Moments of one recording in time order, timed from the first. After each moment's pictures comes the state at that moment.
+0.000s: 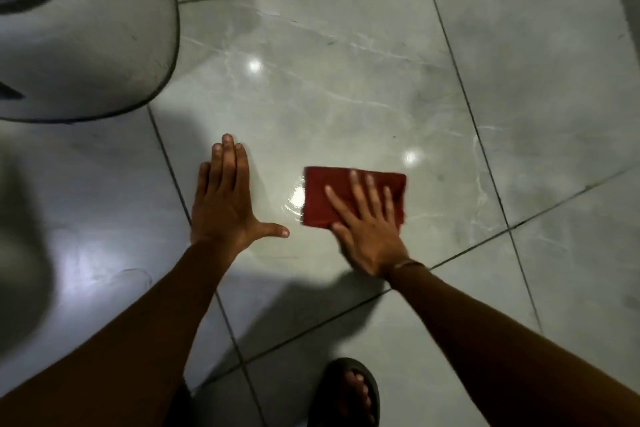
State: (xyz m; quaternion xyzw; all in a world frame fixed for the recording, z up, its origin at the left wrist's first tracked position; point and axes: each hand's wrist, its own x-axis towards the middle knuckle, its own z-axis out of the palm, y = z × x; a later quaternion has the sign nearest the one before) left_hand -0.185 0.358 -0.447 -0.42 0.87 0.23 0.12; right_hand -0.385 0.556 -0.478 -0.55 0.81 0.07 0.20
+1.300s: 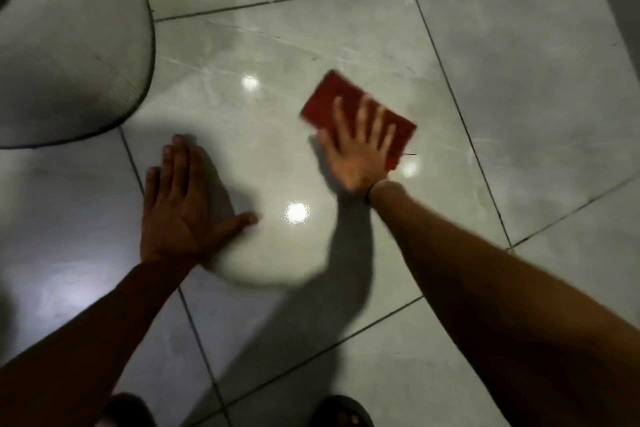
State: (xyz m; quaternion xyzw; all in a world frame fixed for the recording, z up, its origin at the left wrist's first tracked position) left_hand -0.174 0.323 -0.480 -0.44 0.87 0.21 0.03; right_hand -0.468 0.415 -0.499 -0.42 0.90 0.00 0.14
